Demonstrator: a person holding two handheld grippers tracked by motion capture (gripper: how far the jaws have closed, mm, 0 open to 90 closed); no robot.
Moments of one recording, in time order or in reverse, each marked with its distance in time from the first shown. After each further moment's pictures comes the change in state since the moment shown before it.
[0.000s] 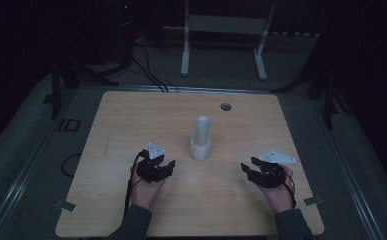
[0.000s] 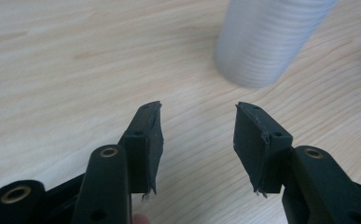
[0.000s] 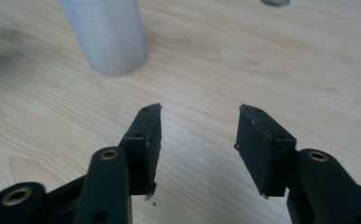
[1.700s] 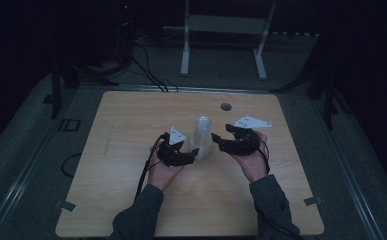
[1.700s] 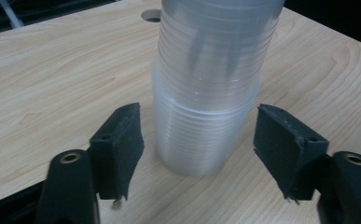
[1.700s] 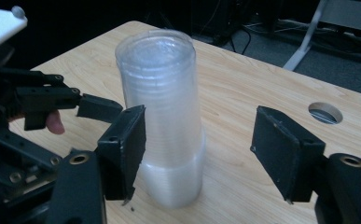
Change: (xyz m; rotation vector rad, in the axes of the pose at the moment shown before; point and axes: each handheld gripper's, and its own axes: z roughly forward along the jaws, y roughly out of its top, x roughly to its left) left arm -0.027 0.054 0.030 -0.101 -0.118 0.146; right arm 0.043 0.114 0.029 -0.133 0.120 -0.041
